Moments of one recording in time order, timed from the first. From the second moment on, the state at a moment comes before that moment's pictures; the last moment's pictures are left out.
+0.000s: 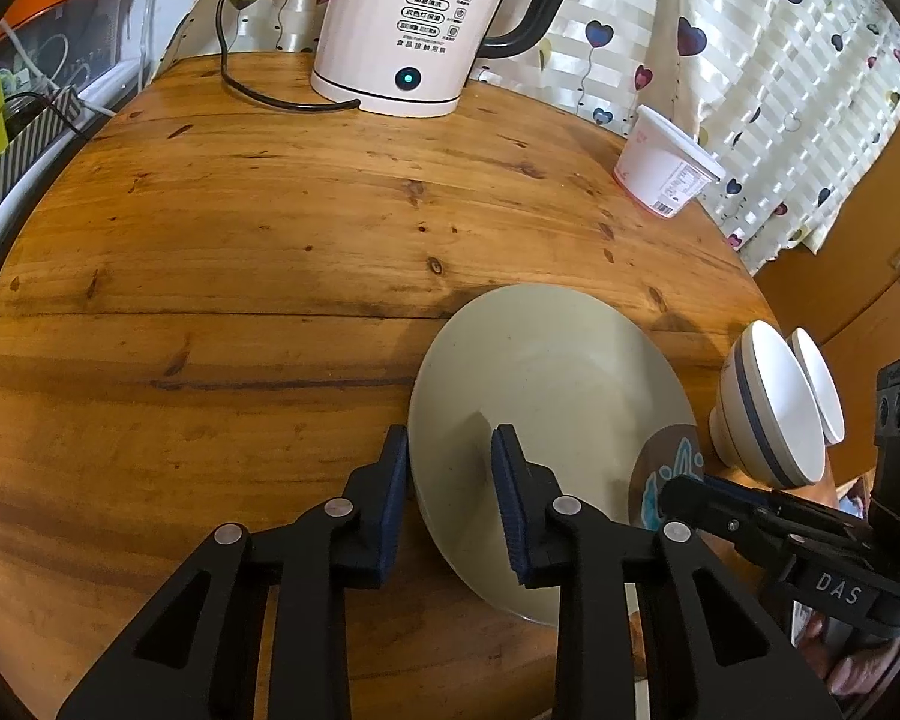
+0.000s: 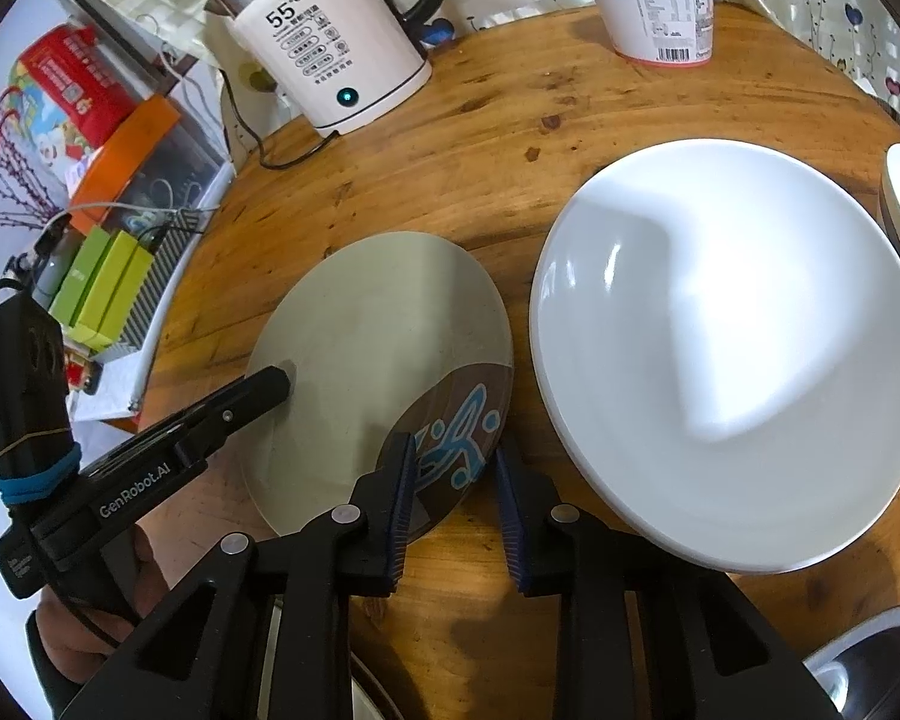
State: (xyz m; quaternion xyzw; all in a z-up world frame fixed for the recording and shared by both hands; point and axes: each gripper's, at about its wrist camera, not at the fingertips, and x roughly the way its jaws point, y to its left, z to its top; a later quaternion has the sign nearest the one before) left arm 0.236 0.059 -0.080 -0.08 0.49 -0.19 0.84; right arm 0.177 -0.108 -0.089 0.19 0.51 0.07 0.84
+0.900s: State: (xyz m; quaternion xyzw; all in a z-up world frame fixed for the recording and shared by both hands) left arm 0.196 0.068 -0.055 -0.08 0.48 -0.17 0.86; right arm 0.159 -0.105 -0.066 0.17 0.48 0.09 0.85
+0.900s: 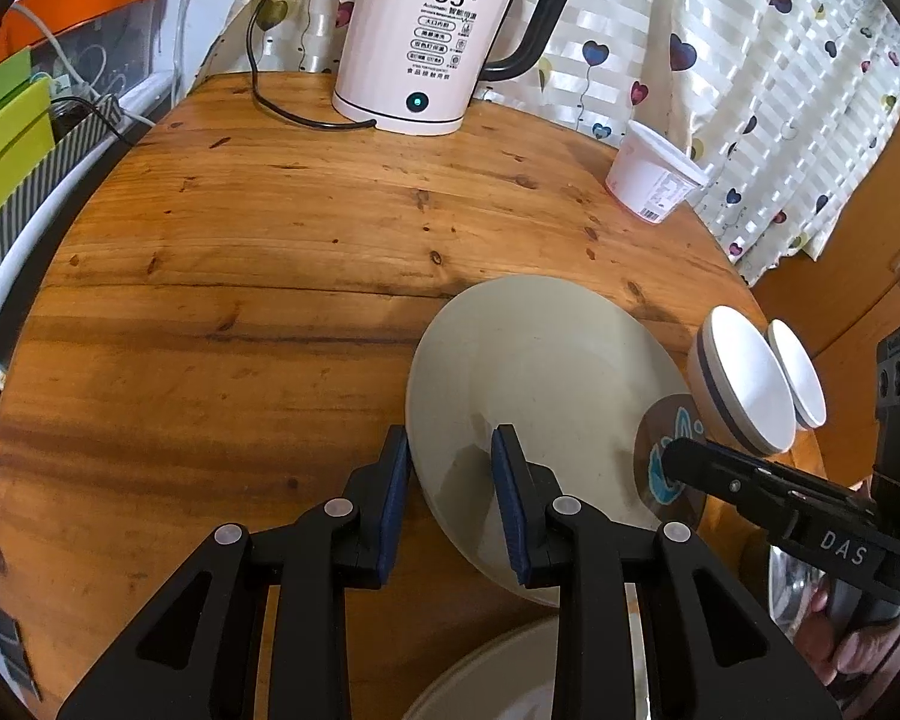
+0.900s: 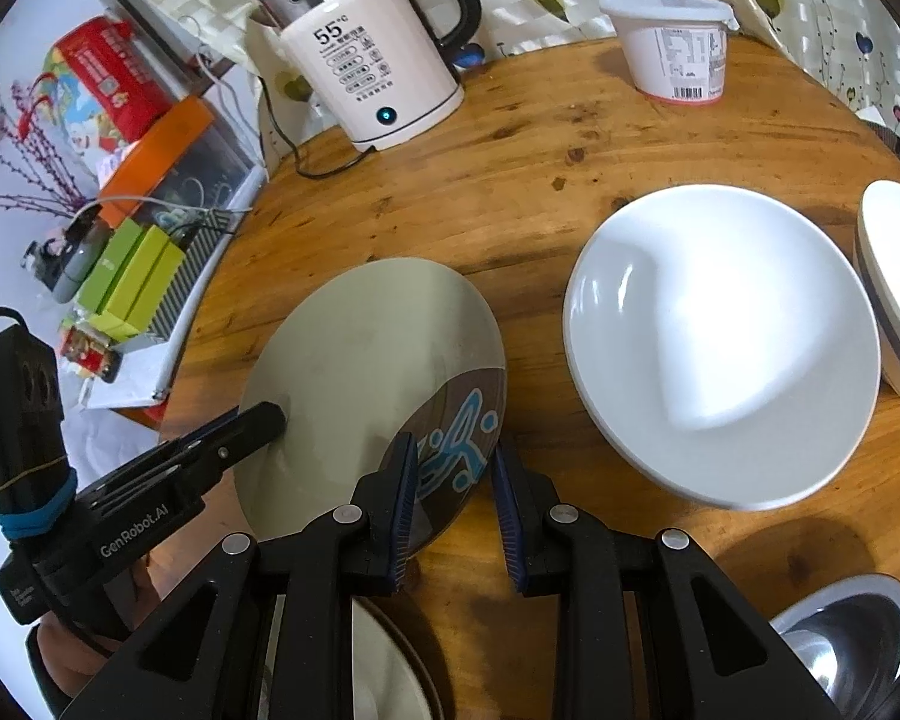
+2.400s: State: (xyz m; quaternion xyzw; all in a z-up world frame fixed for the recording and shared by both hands) left arm 0.054 0.091 -0.048 -0.12 0.47 -0.10 0.87; right arm 0.069 -0.073 -0.064 0.10 0.51 0.16 0.84
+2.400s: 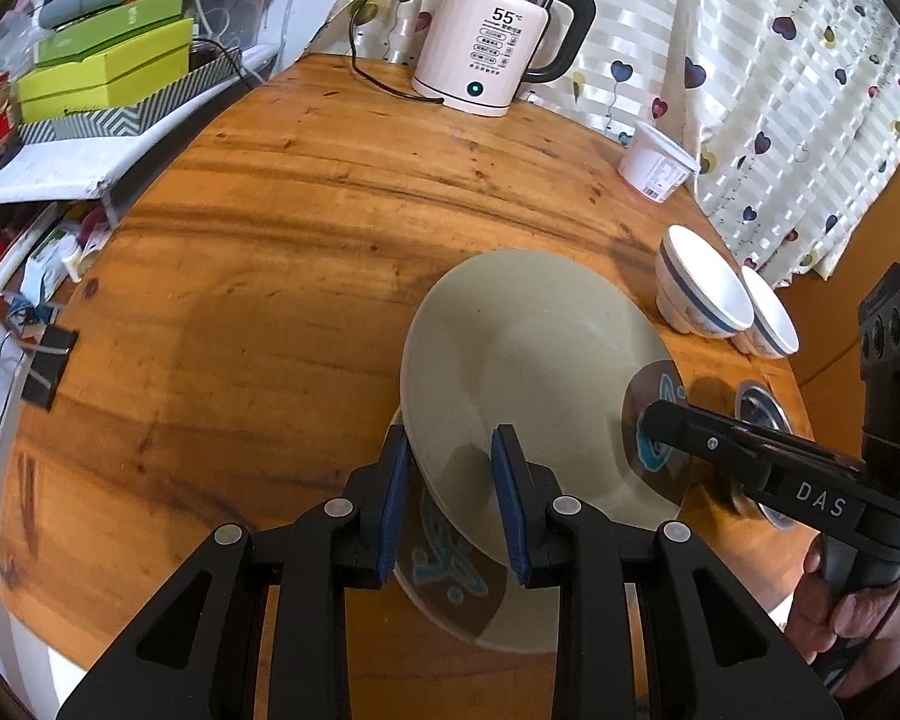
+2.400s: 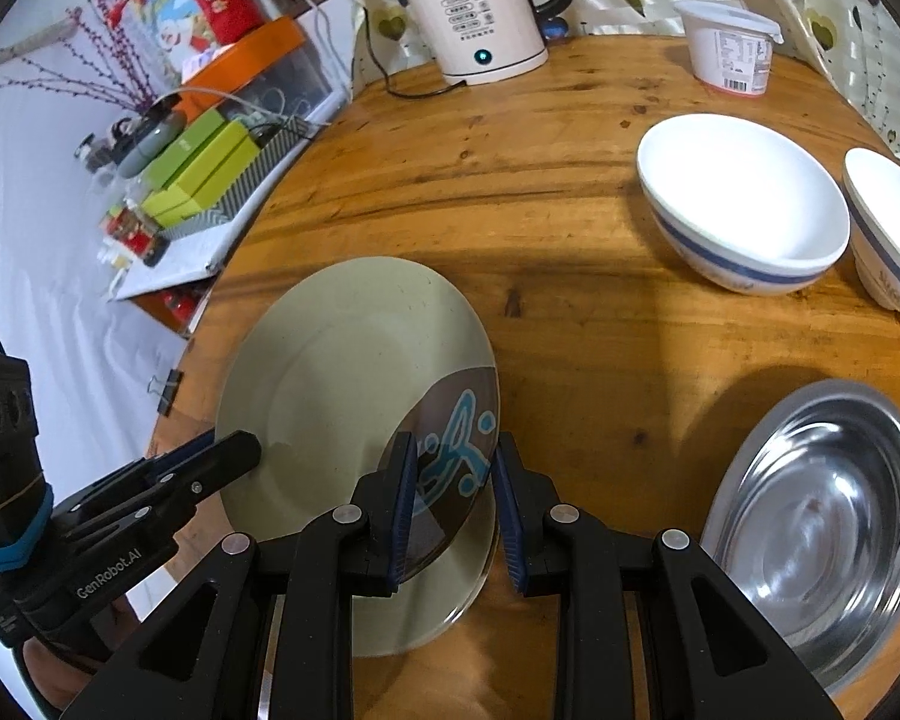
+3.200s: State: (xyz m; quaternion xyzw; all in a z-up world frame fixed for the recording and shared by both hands) left arm 0.018 0.086 -0.054 -0.12 0.48 -0.07 0.87; right arm 0.047 -0.062 -0.071 0.06 0.51 0.17 0.84
